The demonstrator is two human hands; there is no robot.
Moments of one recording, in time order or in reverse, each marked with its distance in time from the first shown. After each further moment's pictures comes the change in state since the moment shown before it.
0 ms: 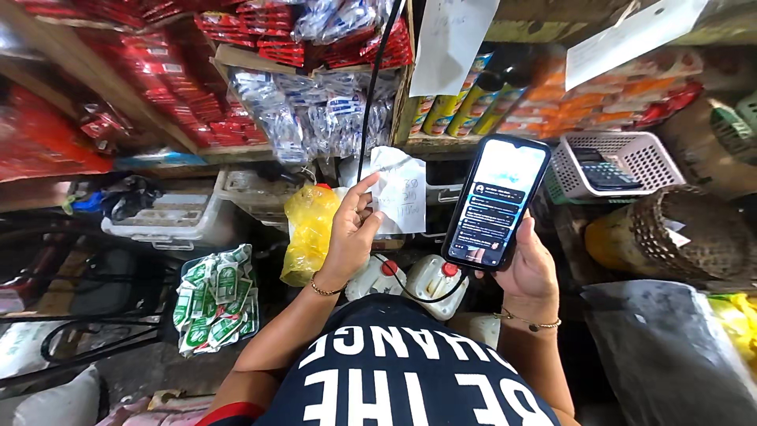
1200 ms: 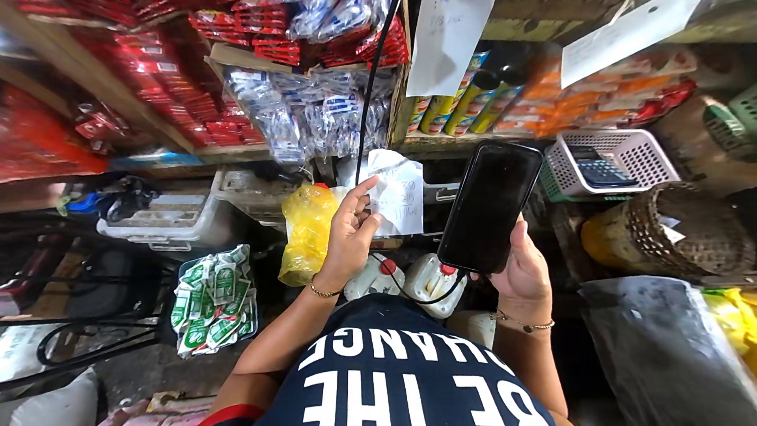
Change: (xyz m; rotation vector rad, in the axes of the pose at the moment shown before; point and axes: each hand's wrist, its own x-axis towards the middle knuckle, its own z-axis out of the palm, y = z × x) left_hand -0.004 -0.005 0.002 -0.030 0.006 -0.003; right_hand -0.007 0.005 0.001 -0.013 0.039 -0.010
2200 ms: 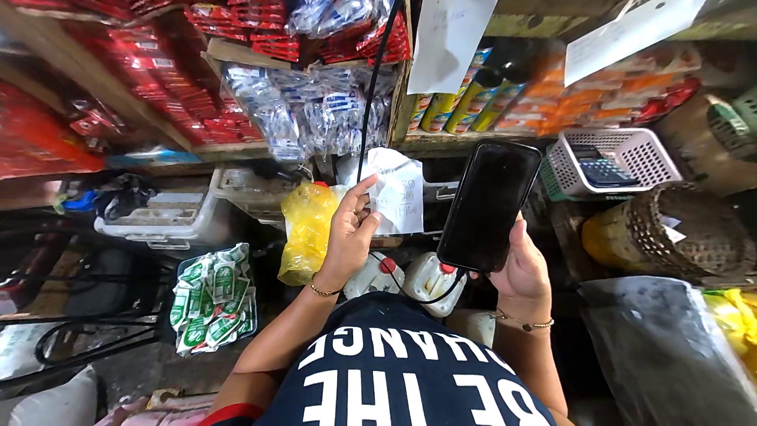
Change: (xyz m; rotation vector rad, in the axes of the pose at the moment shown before) left_hand 0.002 -0.003 -0.001 -0.002 0.005 -0.002; right_hand 0.002 0.002 0.001 -0.018 0.034 0.012
